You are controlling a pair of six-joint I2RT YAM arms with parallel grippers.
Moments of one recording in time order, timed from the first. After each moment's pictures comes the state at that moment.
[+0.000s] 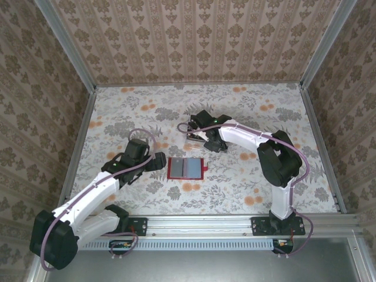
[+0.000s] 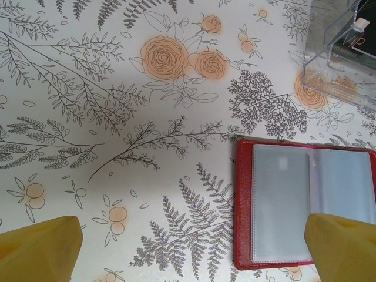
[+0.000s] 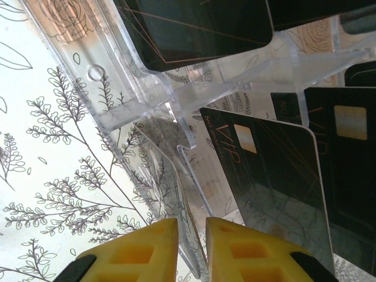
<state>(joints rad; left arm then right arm) -0.54 0.98 0.58 -0.50 -0.06 -0.56 0.63 1.93 1.43 -0.85 0.33 -0.34</state>
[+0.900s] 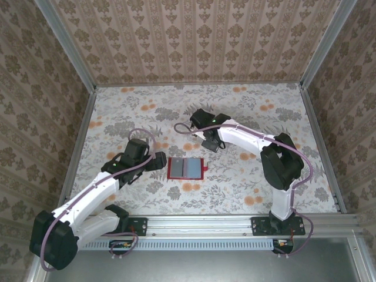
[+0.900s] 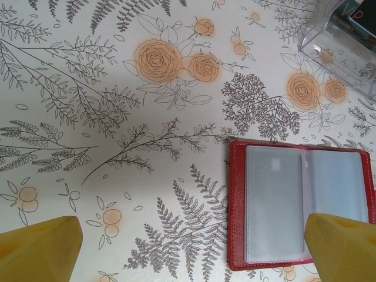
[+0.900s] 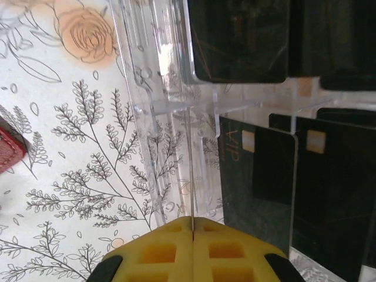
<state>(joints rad) -0.54 0.97 0.58 -0.49 -0.05 -0.56 0.70 1.88 1.50 -0.90 0.39 -0.36</state>
